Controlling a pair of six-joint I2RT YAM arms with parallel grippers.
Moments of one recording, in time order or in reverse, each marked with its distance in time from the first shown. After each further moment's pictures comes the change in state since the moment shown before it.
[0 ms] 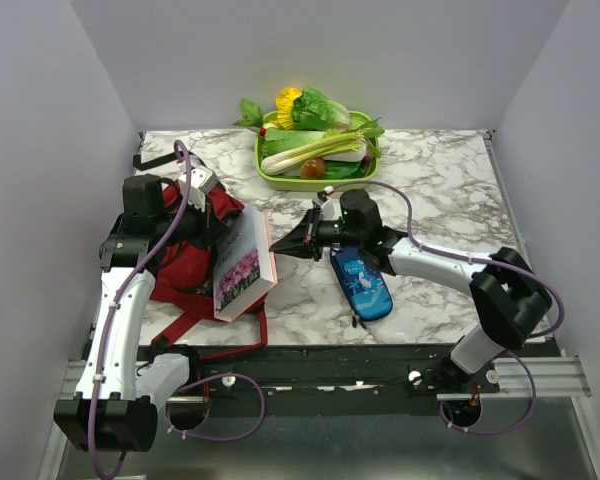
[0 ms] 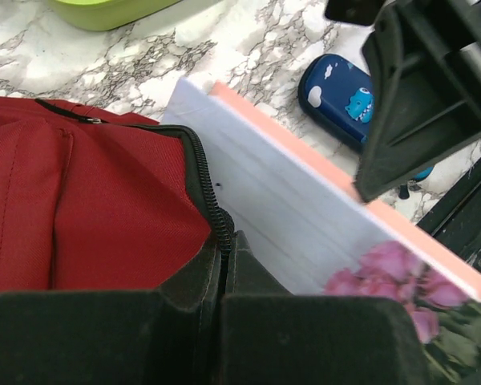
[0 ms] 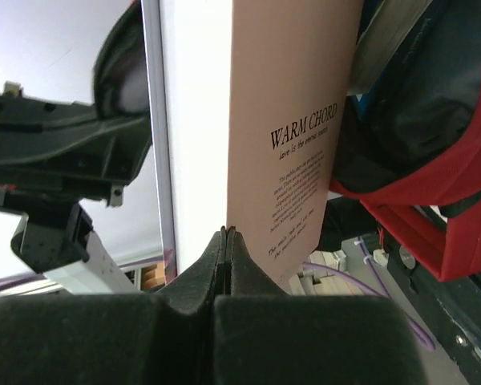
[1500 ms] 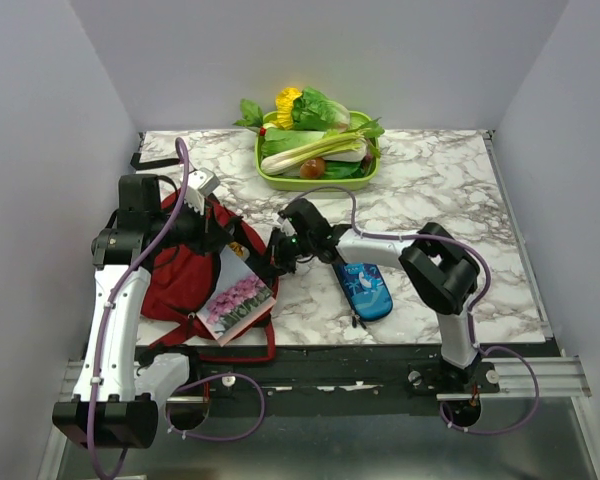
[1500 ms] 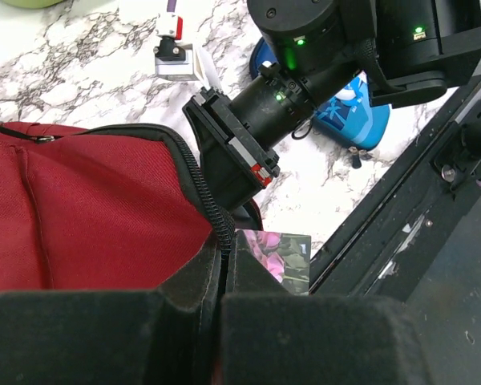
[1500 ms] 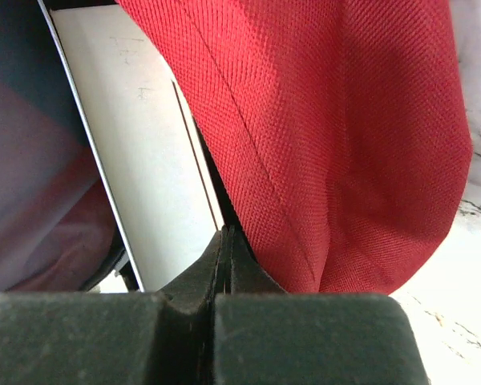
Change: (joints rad) left arm 0.010 0.019 0.107 -0.205 0.092 0.060; right arm 0.113 0.444 0.331 -0.284 0.058 -0.307
